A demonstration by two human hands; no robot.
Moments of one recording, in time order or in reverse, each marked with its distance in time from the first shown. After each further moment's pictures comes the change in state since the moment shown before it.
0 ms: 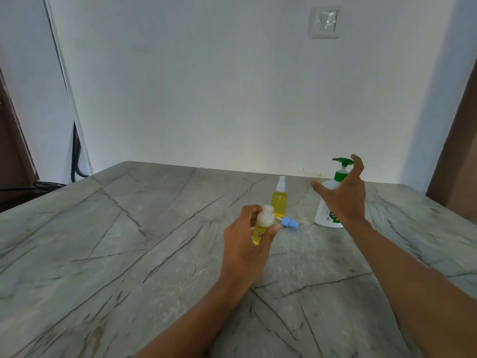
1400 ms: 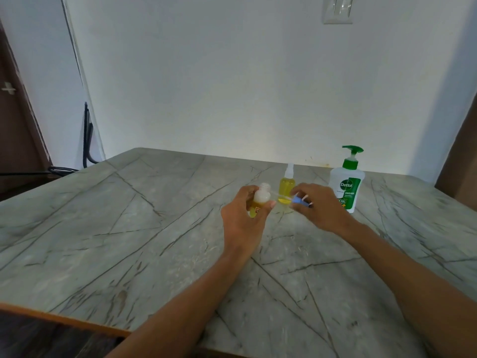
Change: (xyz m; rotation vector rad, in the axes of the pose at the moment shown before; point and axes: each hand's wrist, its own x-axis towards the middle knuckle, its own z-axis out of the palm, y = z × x) left_hand 0.004 -0.001 -0.012 -0.045 0.131 -0.082; right_hand -0.065 -0.048 -0.006 -0.148 -0.624 -0.367
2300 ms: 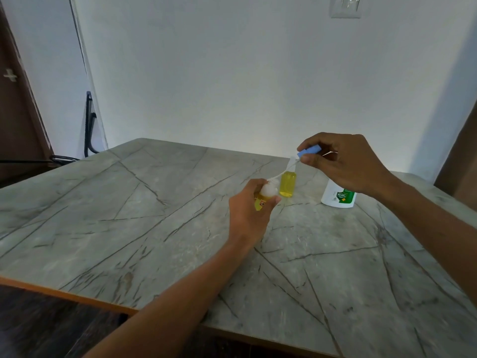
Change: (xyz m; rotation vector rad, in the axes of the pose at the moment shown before) left_hand -0.002 0.002 0.002 0.049 -0.084 -0.018; right_hand 0.004 -0.078 -0.099 0.118 0.094 -0.174
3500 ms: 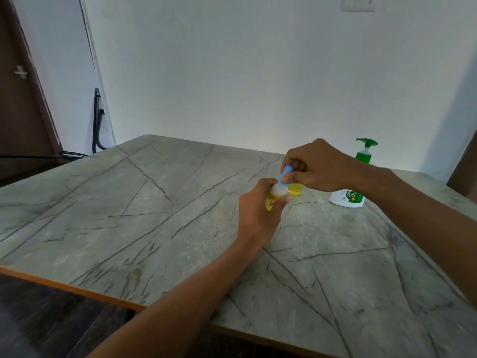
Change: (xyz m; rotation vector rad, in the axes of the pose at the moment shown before) left_hand -0.001 -0.001 0.002 0.048 0.014 0.061; right_hand 0.029 -0.012 0.034 -0.174 -0.402 -0.036
